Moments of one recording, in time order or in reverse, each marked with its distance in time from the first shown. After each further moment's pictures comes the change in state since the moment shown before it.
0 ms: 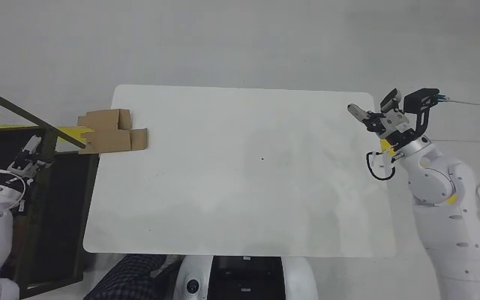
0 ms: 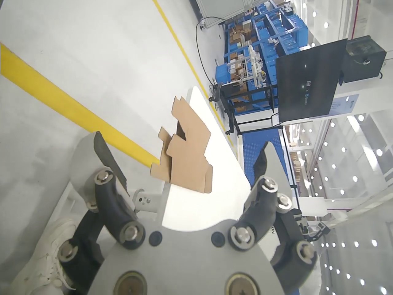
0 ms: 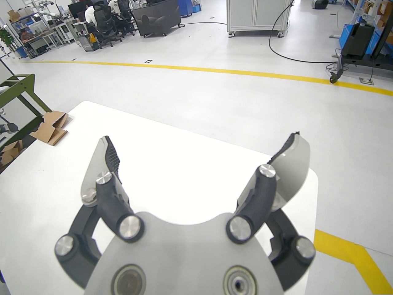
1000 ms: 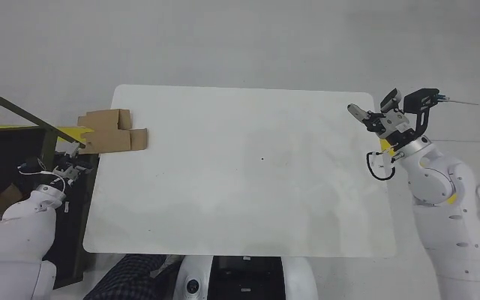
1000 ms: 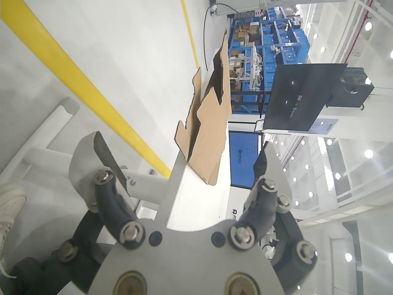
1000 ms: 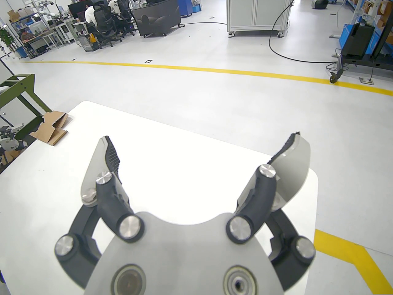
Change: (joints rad) left arm -0.149 -0.164 0.097 0.160 -0.033 0.083 -0.048; right arm 0.000 0.000 0.000 0.000 0.000 0.000 0.000
